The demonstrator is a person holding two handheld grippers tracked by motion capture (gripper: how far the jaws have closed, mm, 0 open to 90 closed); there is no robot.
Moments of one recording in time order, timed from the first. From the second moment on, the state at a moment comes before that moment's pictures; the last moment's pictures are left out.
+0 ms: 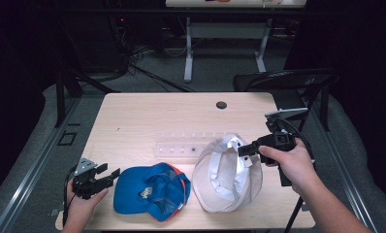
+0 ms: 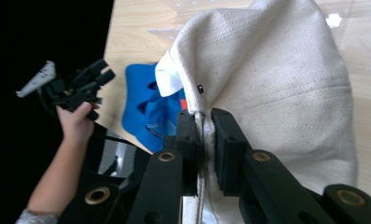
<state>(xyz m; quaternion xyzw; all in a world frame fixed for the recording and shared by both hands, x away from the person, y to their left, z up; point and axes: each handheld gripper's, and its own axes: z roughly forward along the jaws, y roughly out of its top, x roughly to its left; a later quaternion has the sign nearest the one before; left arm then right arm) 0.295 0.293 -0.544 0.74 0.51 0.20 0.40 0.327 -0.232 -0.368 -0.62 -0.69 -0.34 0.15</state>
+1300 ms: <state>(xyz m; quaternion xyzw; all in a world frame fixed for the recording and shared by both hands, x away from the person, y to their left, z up) 0.276 0.237 -0.498 0.74 0.41 0.20 0.49 0.365 -0.194 -0.294 -0.60 -0.65 -0.44 0.14</state>
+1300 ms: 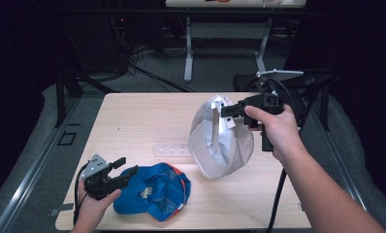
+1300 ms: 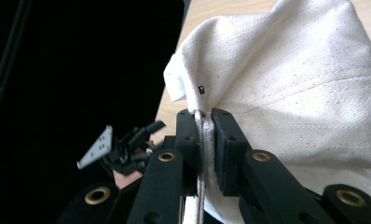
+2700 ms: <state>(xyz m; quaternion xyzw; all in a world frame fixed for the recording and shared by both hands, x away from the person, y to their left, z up) 0.308 0.072 -0.497 0.82 0.31 0.26 0.41 0.423 -0.127 -0.287 -0.61 -0.63 -0.46 0.14</state>
